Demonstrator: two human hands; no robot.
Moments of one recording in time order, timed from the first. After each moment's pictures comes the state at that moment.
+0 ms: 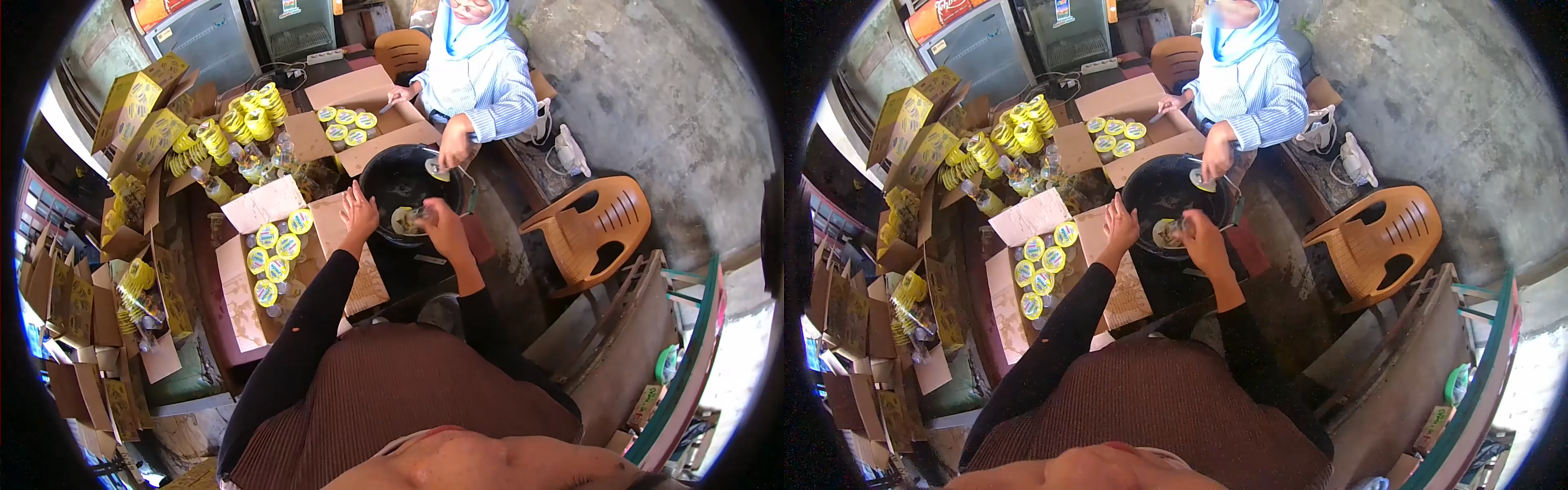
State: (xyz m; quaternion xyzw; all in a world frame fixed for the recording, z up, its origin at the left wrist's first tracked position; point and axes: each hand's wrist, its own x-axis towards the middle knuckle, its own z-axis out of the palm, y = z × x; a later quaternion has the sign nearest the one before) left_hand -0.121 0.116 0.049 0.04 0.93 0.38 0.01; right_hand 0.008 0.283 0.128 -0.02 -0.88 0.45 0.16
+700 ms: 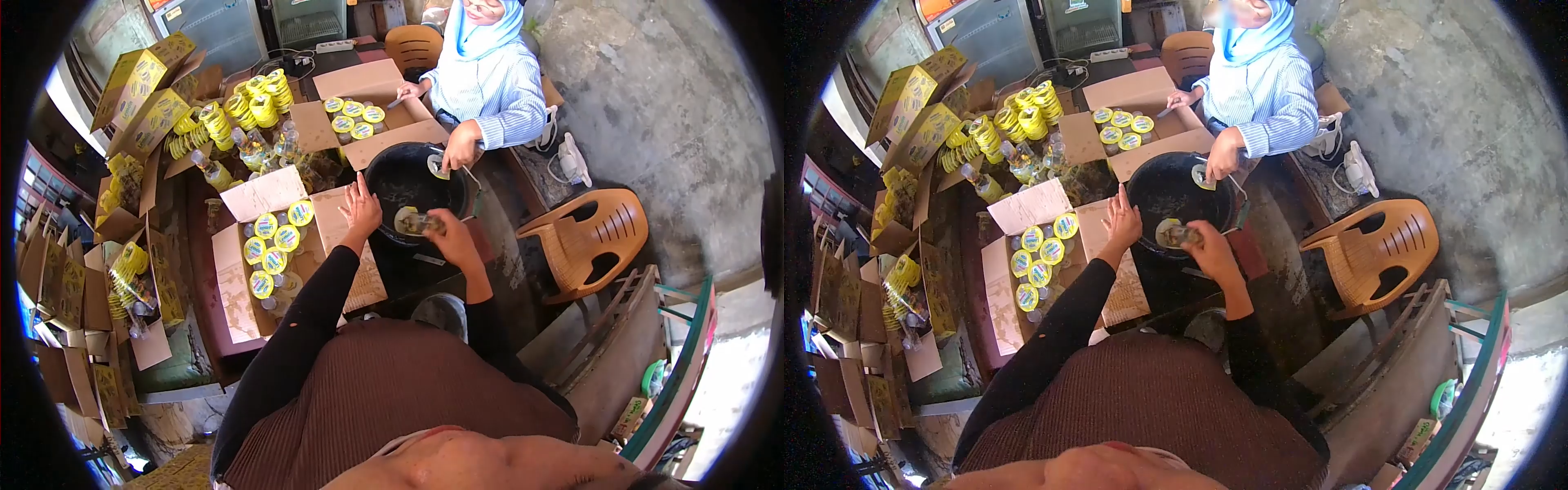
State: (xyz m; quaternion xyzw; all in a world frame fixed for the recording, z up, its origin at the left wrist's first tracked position) left_hand -0.116 0.113 0.063 0.04 0.93 0.35 0.02; right_hand 0.017 0.295 0.126 -0.01 -0.88 0.48 0.03
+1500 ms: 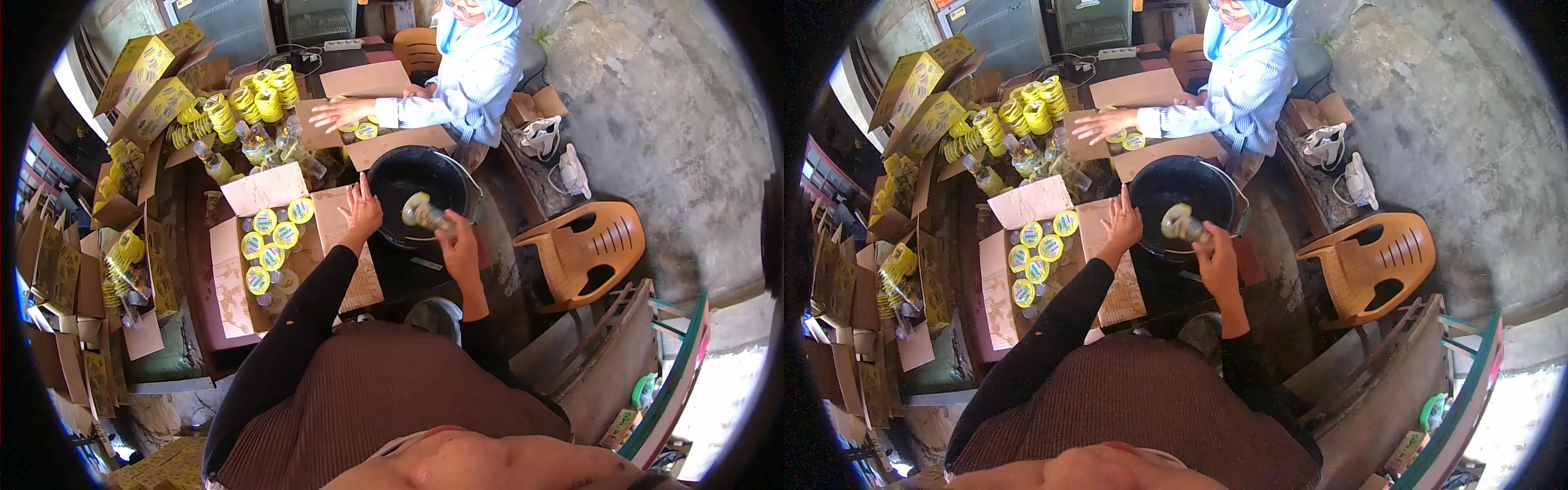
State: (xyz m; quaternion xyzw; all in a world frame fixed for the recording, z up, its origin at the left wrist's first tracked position) left_hand -0.117 0.112 0.064 0.04 0.94 0.34 0.03; right_hand 0.034 0.280 0.137 0.01 -0.87 0.38 0.32
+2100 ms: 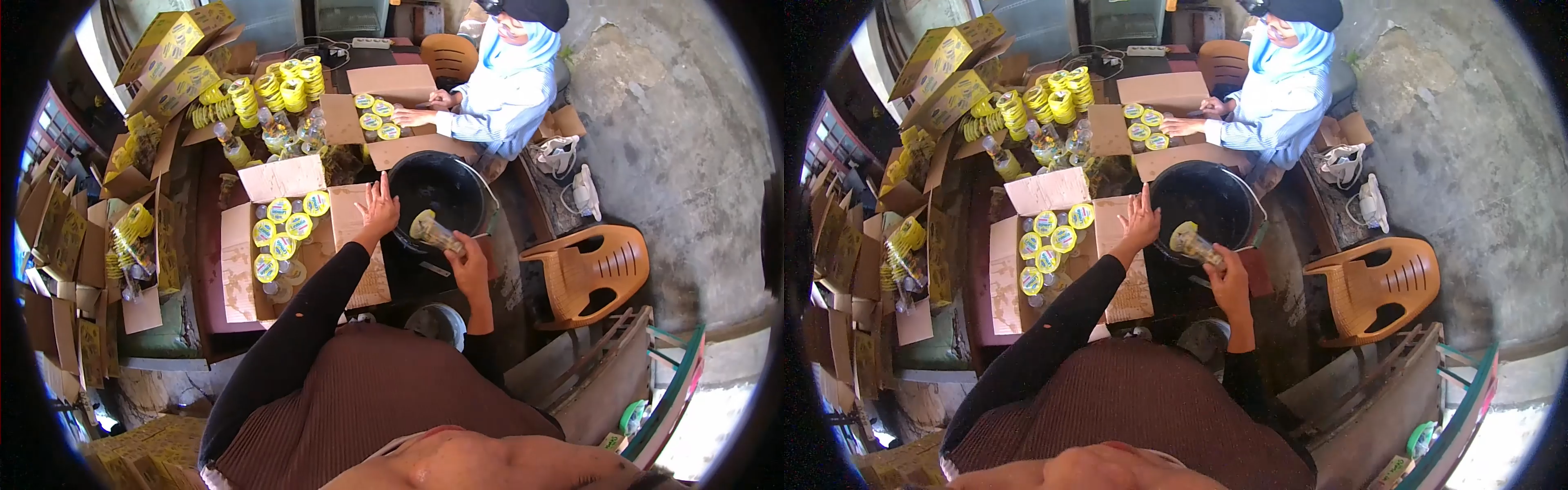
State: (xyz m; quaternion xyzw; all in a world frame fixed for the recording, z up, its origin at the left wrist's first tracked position) left_hand -0.117 0.109 0.060 0.06 0.93 0.36 0.02; right_hand 0.055 0.280 0.135 -0.03 -0.89 0.44 0.11
